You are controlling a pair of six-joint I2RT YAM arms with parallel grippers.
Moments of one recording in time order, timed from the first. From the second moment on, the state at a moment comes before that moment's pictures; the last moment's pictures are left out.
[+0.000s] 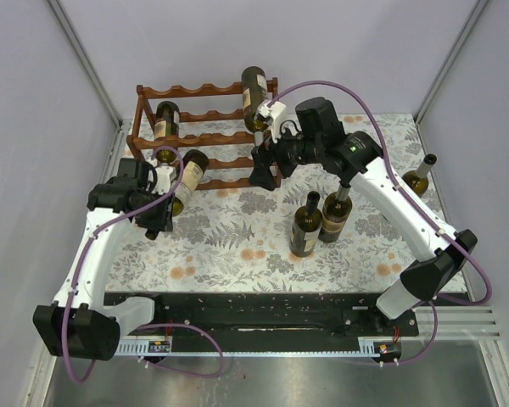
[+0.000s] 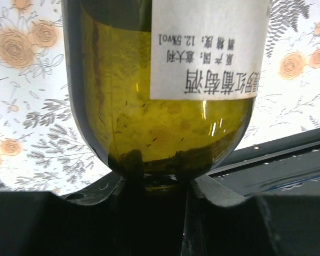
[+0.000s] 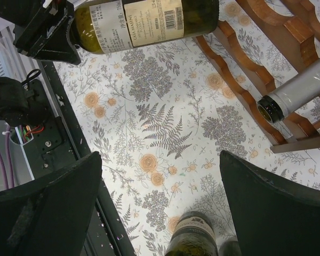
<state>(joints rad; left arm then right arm) -0.08 1.12 1.13 -1.15 0.15 0.11 0.68 1.58 1.81 -0.77 -0.44 -0.06</state>
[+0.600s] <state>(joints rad) -0.08 1.04 1.02 -1.02 0.24 -0.08 0.60 1.58 1.77 -0.75 -0.51 -0.03</state>
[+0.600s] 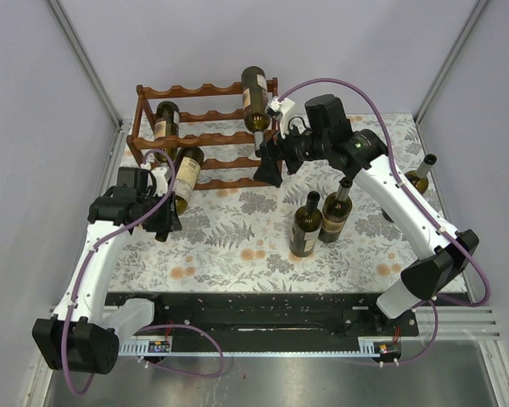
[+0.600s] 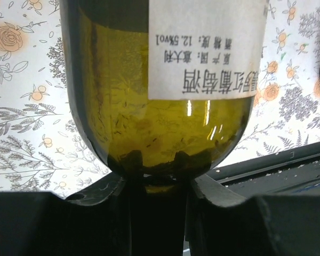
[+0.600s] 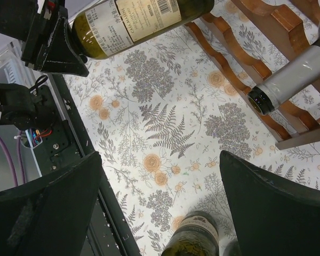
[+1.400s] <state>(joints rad) -0.13 1.08 0.87 -0.66 0.37 -0.37 0.59 1.58 1.74 -0.73 -0.54 -0.02</state>
